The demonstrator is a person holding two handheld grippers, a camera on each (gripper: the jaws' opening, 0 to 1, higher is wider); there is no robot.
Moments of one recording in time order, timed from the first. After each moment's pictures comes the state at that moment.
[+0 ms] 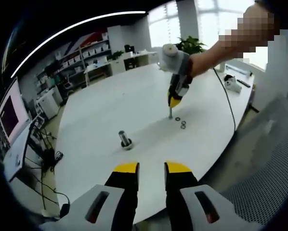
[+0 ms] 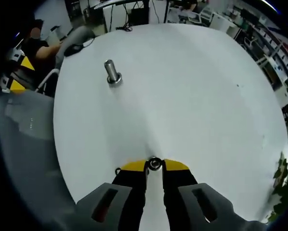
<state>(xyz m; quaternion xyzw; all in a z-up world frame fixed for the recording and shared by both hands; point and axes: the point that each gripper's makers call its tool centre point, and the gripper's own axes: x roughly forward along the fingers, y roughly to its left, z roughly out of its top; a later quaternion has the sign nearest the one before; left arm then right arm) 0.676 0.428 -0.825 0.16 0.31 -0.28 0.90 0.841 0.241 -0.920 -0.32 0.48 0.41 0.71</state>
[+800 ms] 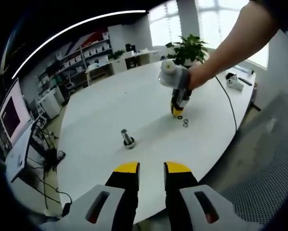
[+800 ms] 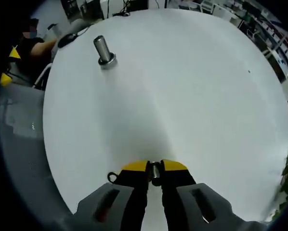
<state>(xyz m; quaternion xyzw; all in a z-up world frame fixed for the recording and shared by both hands) 0.678 0.433 -0.826 0.16 0.31 -0.27 0.90 0.842 0.243 -0.971 -0.32 0.50 0.41 0.69</state>
